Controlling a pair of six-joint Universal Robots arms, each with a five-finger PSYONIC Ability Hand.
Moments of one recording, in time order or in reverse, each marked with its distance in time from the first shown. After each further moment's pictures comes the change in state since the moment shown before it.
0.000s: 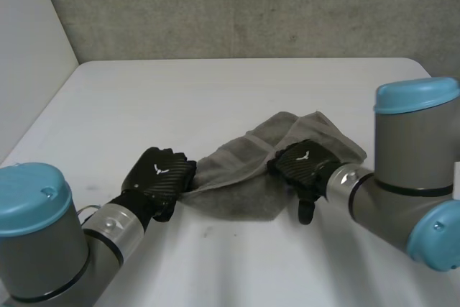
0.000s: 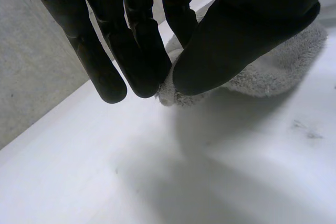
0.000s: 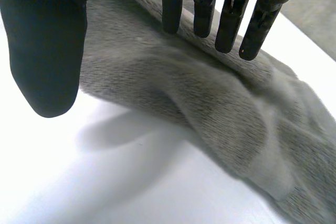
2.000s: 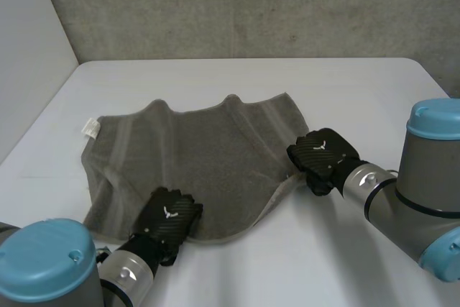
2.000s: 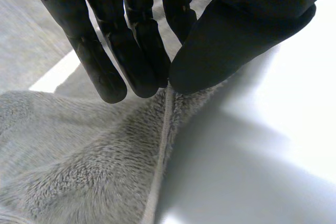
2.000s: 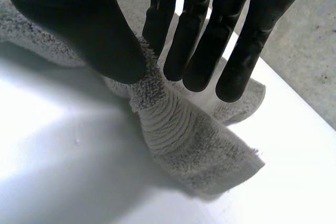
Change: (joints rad) left arm -0.104 -0.044 -0.145 0.093 -0.108 0.059; right arm -0.100 -0.075 0.196 -0.295 -0.061 -0.010; left_hand 0.004 -0.013 -0.013 -0.007 -0.002; right_hand 0.671 0.825 0.866 0.877 0.845
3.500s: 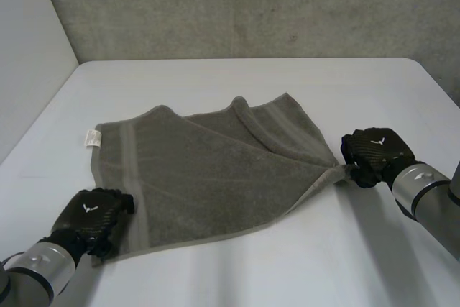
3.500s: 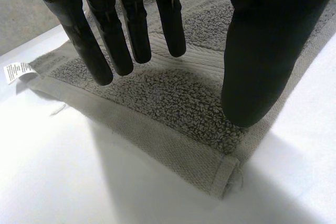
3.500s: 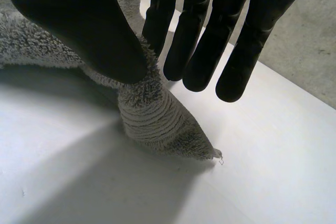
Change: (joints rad) left arm 0.565 0.188 -0.254 -0.035 0.307 -0.018; right arm -0.237 -0.064 0.158 -0.135 -0.020 0.159; left_hand -0.639 -0.644 -0.643 -0.650 -0.650; right_hand 0.000 0.000 0.000 0.003 0.004
